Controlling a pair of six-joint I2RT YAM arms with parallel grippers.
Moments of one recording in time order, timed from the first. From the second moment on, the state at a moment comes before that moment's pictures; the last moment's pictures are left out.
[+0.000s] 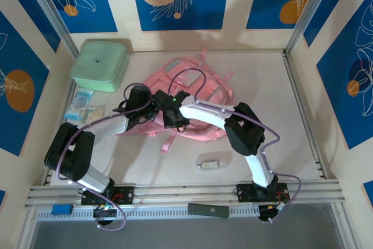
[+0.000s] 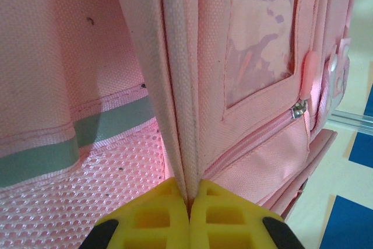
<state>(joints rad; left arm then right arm) -0.44 1.53 0.80 0.06 0.16 -1.39 0.93 2.07 1.66 -0.95 0.18 0.80</state>
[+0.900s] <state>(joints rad) -0.30 1.76 1.10 -0.05 0.37 -1.20 0.84 1.66 1.27 -0.91 0.03 0.67</state>
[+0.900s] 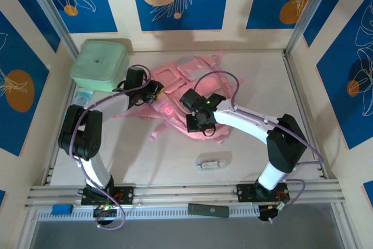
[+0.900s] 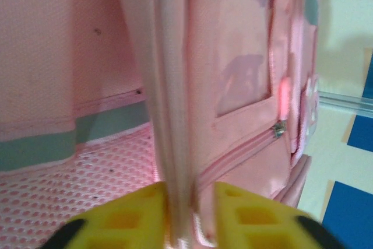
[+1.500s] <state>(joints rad) -0.52 1.48 0.73 0.08 0.28 -1.38 0.83 1.81 1.30 -0.87 0.00 0.63</state>
